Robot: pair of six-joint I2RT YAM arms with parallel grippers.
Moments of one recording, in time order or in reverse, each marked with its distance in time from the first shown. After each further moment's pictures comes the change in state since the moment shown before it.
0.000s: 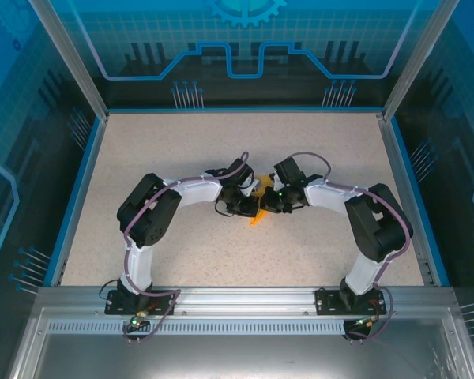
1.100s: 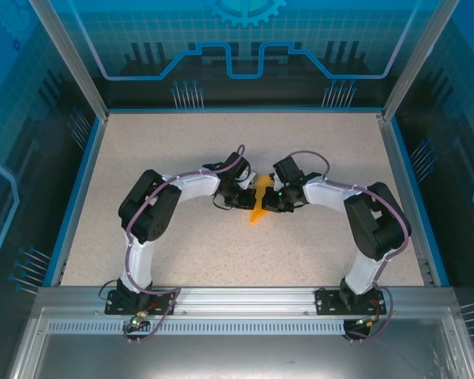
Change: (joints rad) left arm 0.049 0.038 0.053 0.001 -0.005 0.024; right arm 0.000 0.013 0.027 -0.051 0.039 -0.035
